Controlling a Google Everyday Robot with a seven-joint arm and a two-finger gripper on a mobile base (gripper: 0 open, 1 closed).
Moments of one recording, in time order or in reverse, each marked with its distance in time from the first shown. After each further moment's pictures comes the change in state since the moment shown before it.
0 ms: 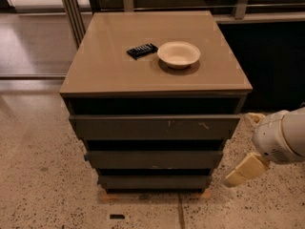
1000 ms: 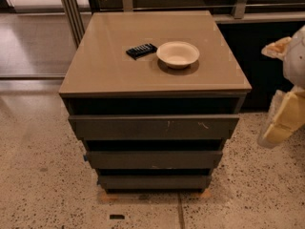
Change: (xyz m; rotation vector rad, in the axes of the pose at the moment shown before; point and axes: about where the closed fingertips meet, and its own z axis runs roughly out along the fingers) arm -0.088 -0.026 -0.139 0.055 0.182 -0.294
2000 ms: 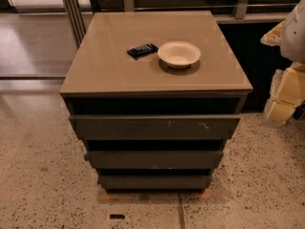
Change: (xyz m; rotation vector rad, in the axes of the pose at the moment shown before) arm 0.000 -0.028 -0.005 -0.060 0.081 -0.018
